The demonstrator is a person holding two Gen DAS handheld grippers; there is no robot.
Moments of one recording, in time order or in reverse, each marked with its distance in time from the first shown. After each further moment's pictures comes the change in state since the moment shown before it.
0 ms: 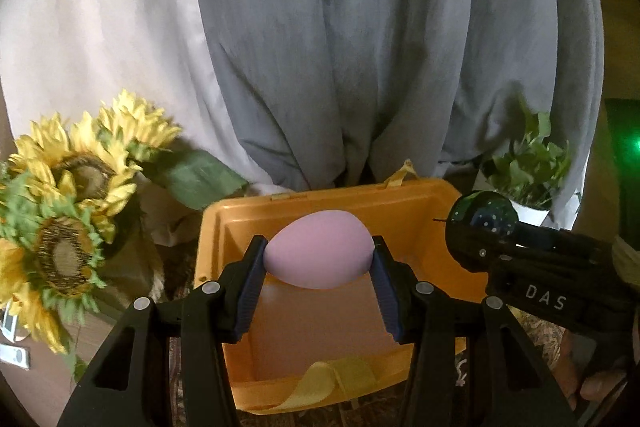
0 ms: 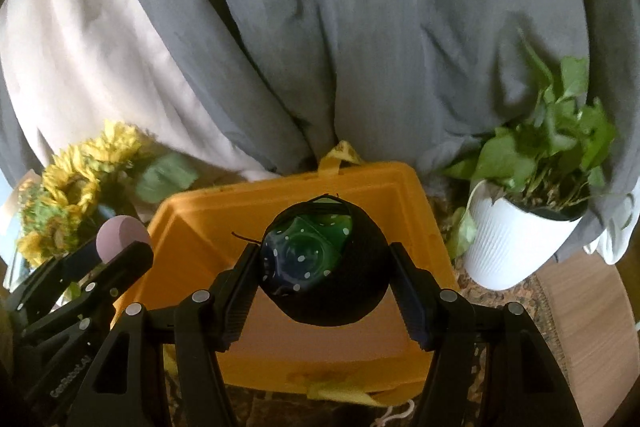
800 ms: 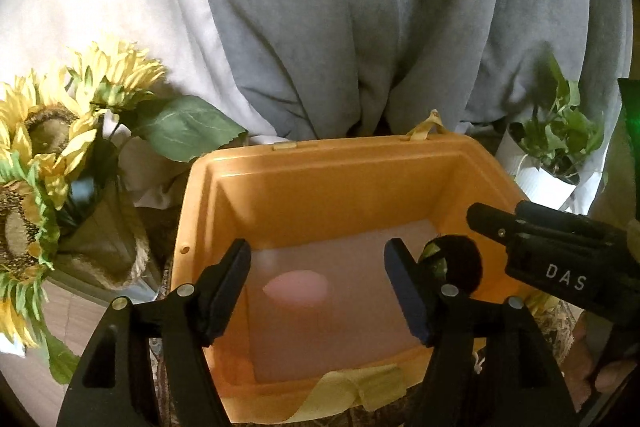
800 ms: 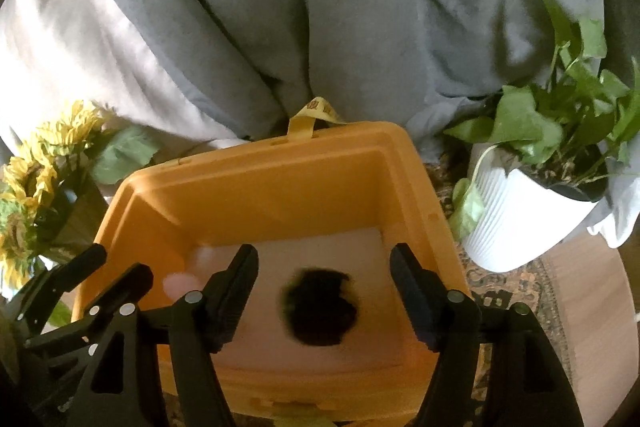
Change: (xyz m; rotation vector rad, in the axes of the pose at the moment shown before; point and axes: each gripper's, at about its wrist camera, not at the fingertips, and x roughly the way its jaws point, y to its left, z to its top) left arm 0.043 0.005 -0.011 -0.020 0.154 0.023; right arm 0.044 -0.011 -0.001 0.025 0.129 -0.054
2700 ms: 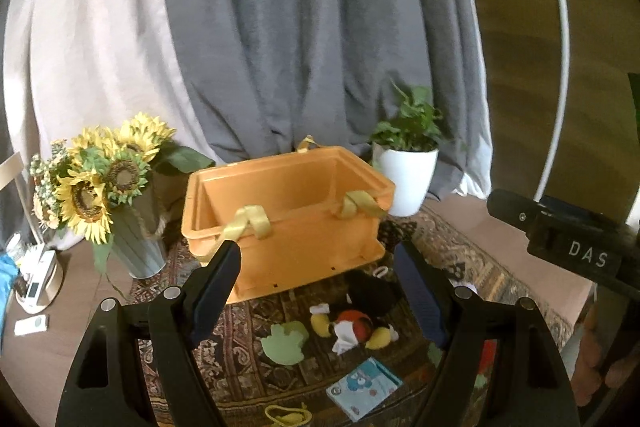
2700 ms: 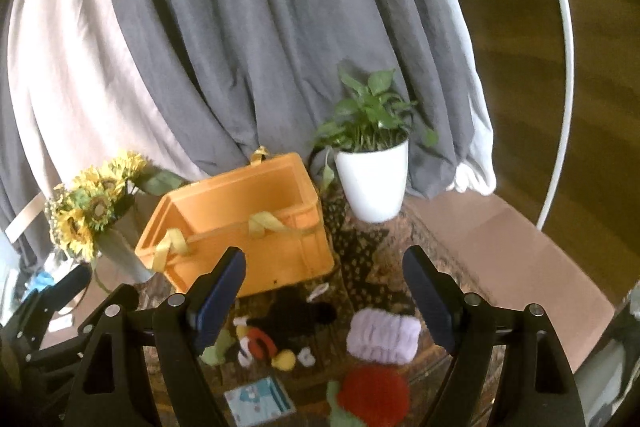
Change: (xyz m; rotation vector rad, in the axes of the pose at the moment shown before) left arm -0.208 -0.067 -0.125 0.170 -0.253 -0.108; right arm -0.241 -0.021 -0.159 0.145 -0.328 -0.149
